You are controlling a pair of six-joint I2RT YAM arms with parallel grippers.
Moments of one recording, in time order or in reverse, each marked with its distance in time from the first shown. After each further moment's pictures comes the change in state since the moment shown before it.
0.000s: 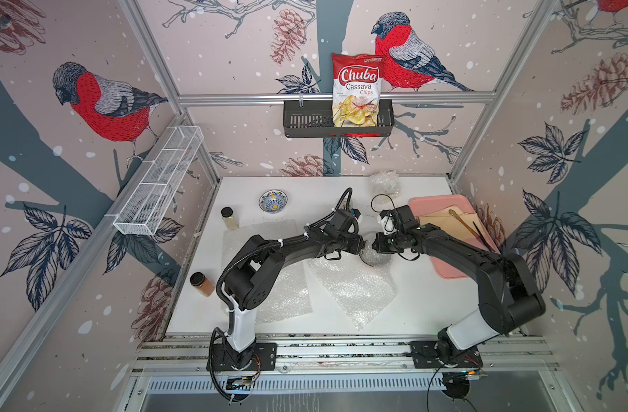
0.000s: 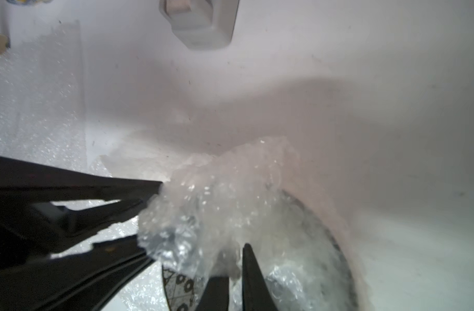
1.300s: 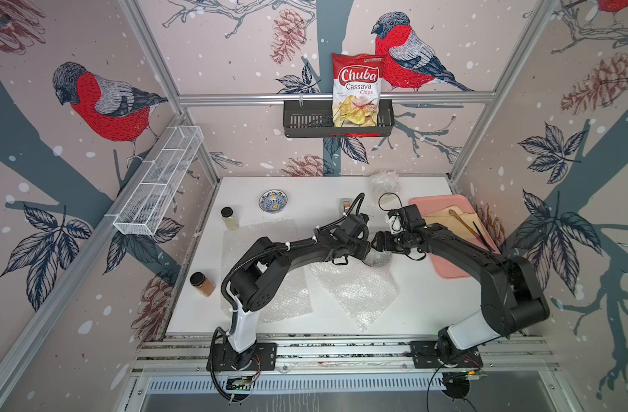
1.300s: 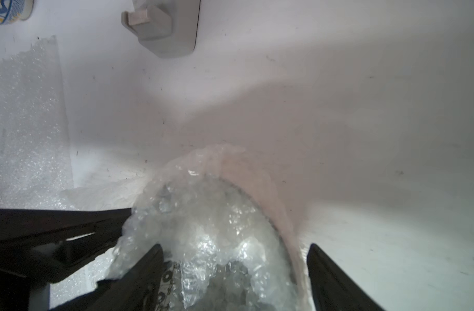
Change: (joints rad) left arm -0.077 0.031 0.049 -0.060 -0.104 0.021; right arm -0.066 -0.024 -0.003 -0.037 0.013 -0.002
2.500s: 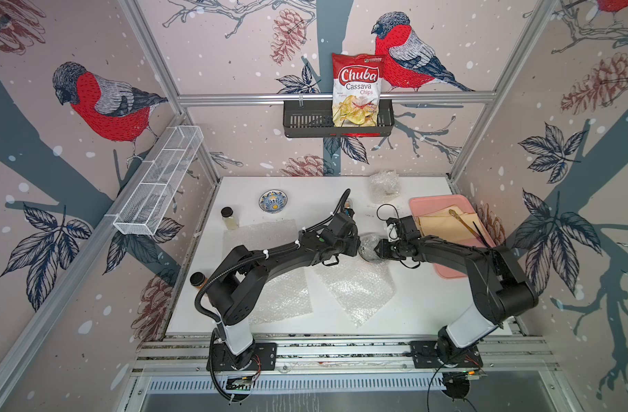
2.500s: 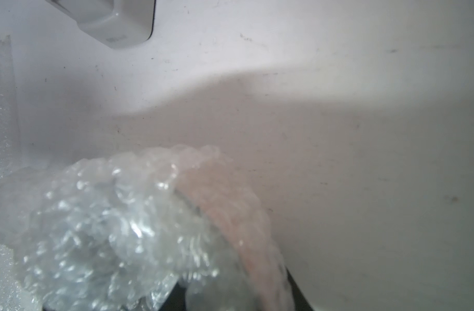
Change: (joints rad) left arm 0.040 -0.204 -0.150 0.003 -0.138 -0.087; right arm -0.005 0.085 -0.157 0.296 0.028 0.035
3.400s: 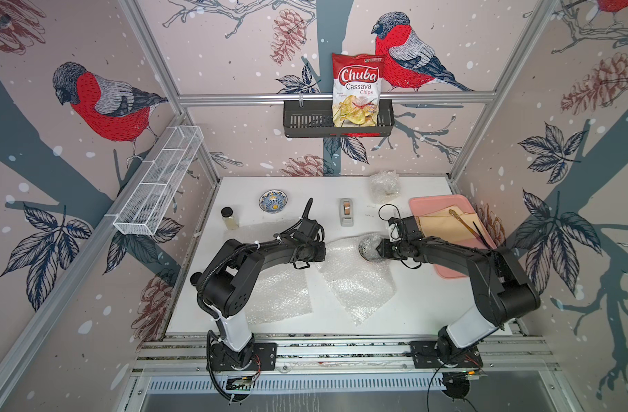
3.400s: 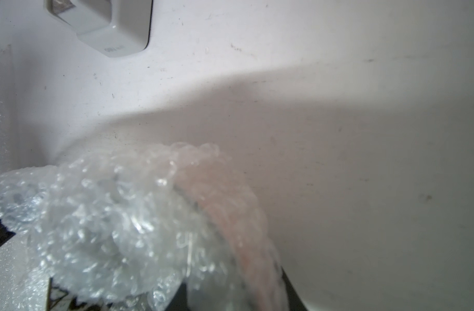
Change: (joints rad) left arm 0.235 0.024 -0.214 -0.020 0.192 -0.054; right arm -0.003 -0.014 -0.019 0.024 0.009 0.006
